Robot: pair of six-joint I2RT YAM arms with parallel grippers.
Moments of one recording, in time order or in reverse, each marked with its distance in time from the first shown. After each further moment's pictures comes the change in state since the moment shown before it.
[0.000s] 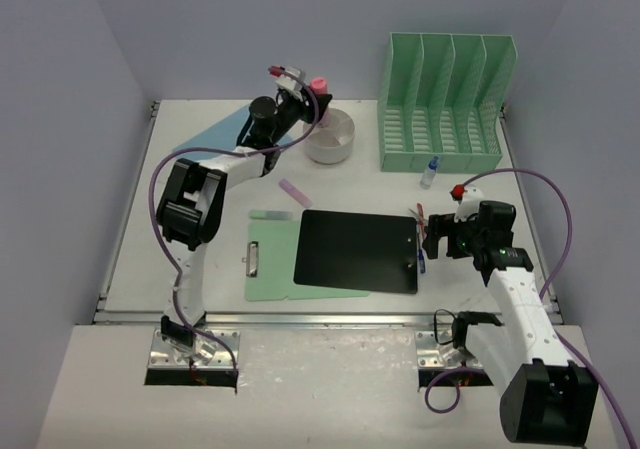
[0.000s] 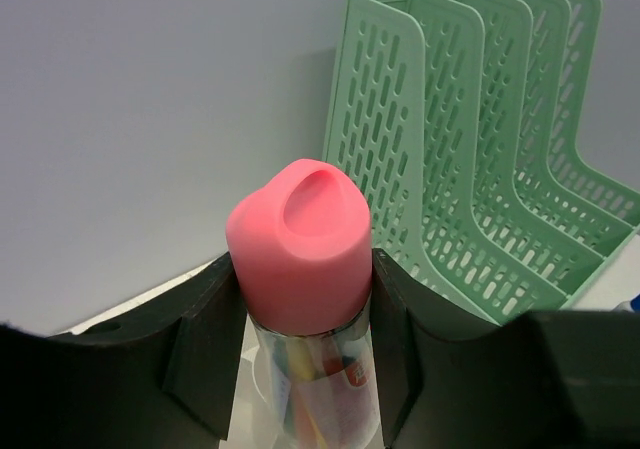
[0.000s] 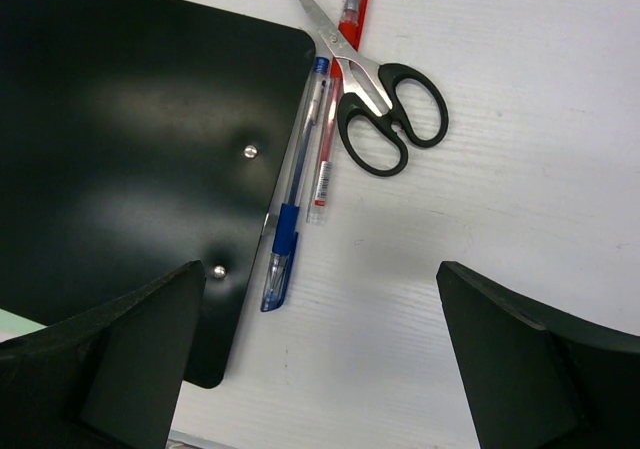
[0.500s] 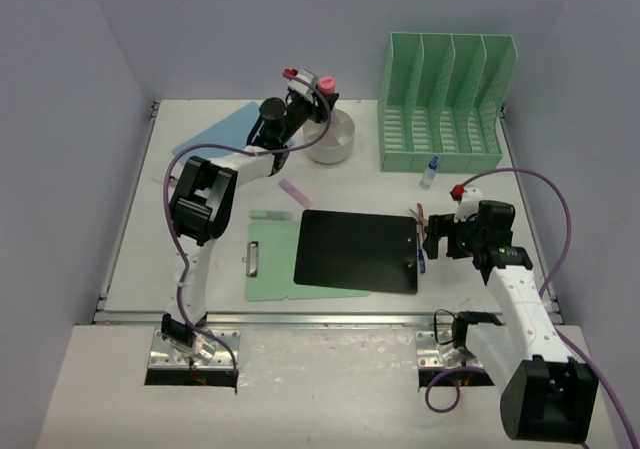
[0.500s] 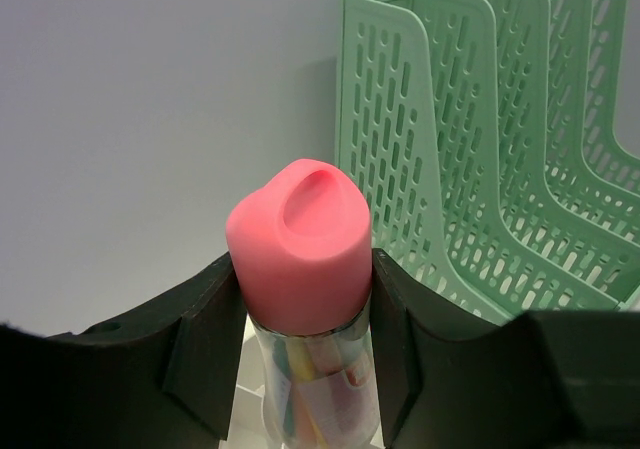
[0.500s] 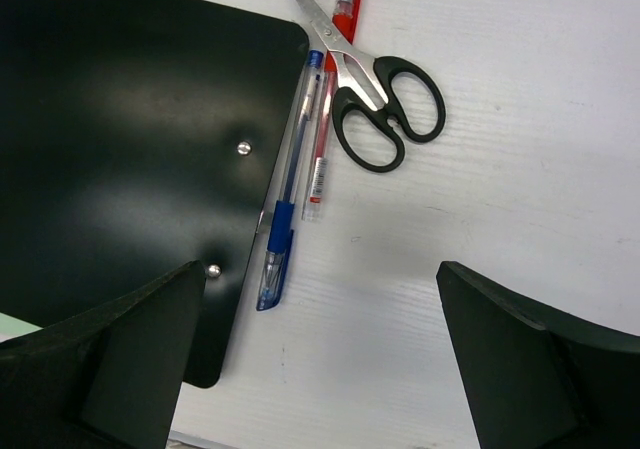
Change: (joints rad) left arm -0.032 0.101 0.100 0.031 -0.027 0.115; right arm 0.000 0.018 0.000 0.001 0.011 0.000
